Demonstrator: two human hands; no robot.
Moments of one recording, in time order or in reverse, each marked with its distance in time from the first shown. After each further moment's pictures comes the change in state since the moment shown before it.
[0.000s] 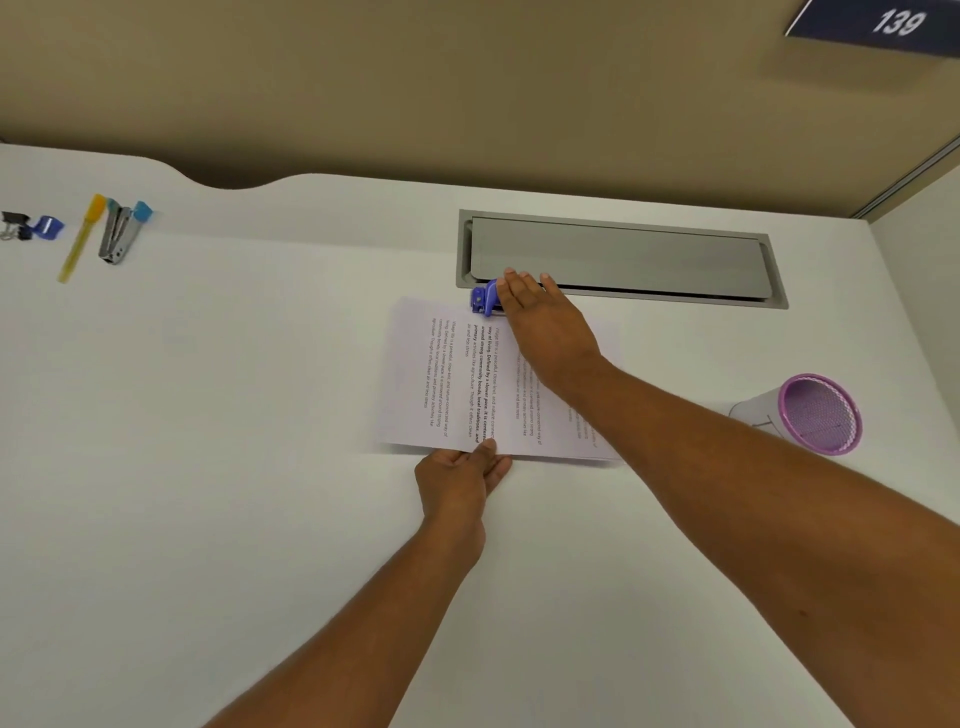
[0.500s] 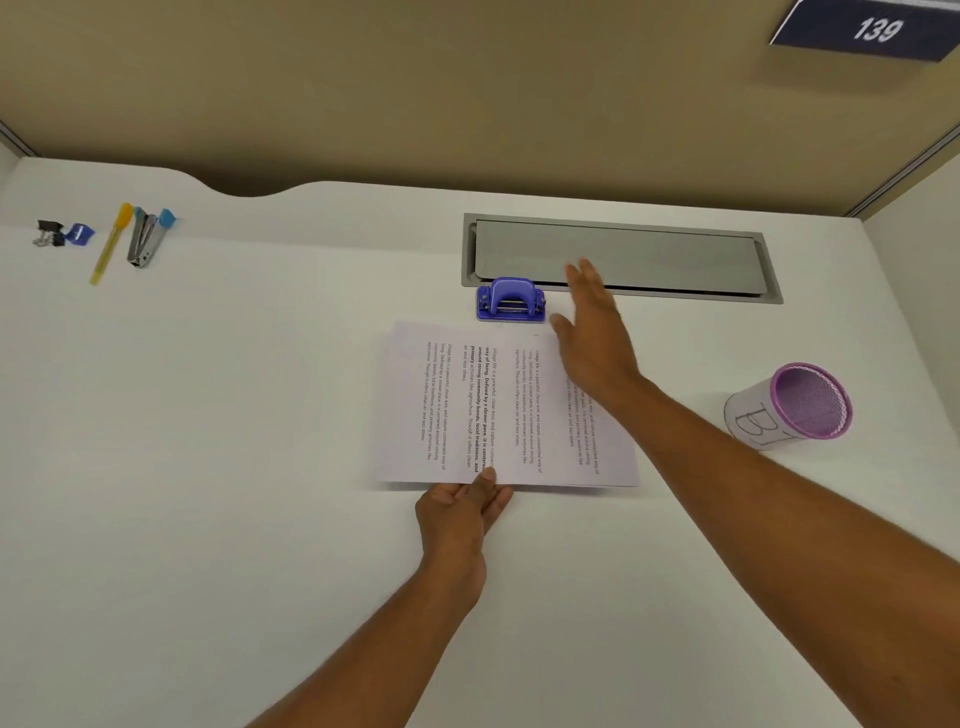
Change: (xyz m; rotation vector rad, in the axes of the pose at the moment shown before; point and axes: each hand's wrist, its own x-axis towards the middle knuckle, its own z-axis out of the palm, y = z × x) left_hand -0.039 -0.017 -0.038 -0.046 -0.044 -0.009; right_hand -0.056 0.014 -0.012 0.680 0.284 0.361
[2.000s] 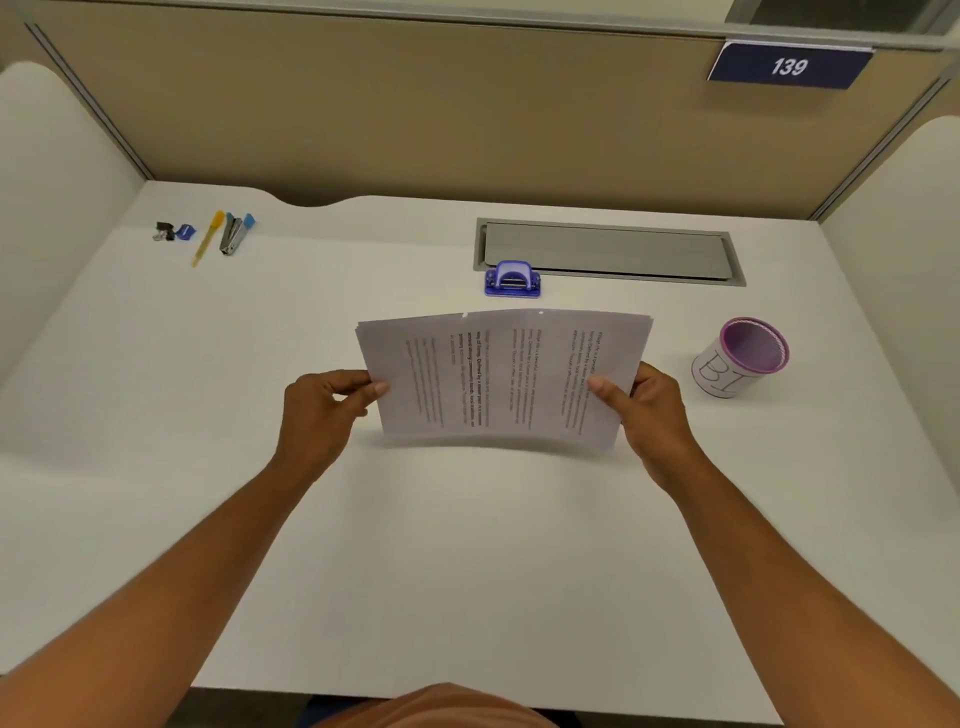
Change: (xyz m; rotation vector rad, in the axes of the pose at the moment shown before) left_hand -0.049 0.142 -0.105 0.925 -0.123 0.836; right_hand -0.200 0.012 -0.076 0.923 -0.056 0.247
